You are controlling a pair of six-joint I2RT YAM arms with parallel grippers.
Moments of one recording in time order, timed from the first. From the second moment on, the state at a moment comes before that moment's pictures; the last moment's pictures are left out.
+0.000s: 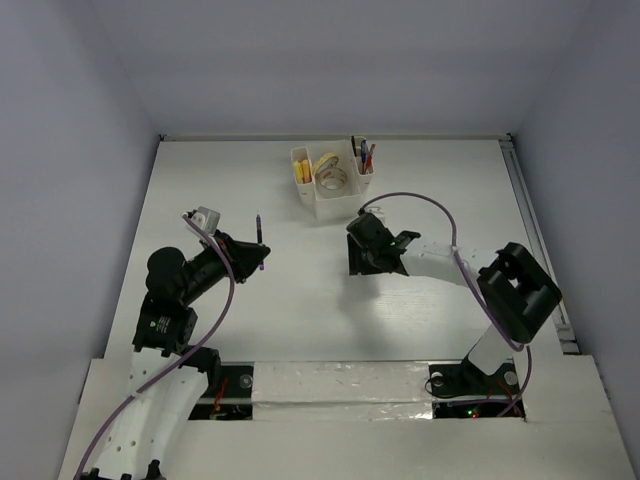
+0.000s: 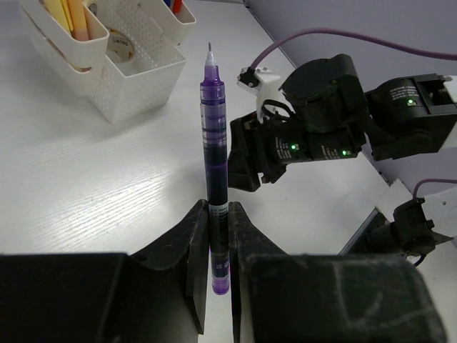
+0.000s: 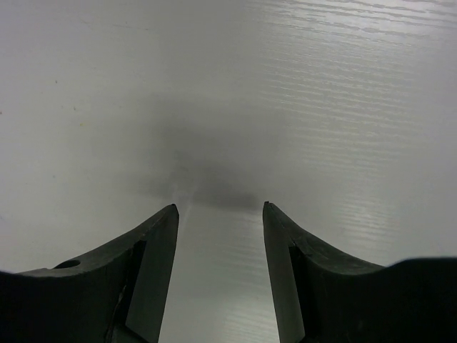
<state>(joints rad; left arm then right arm) -0.17 0.50 0.56 -0.17 0.58 -0.45 0.77 1.63 0.98 -0.34 0.26 0.61</state>
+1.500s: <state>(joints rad) -0.17 0.50 0.56 -0.18 0.58 -0.44 0.79 1.75 1.04 -0.33 0.12 0.59</state>
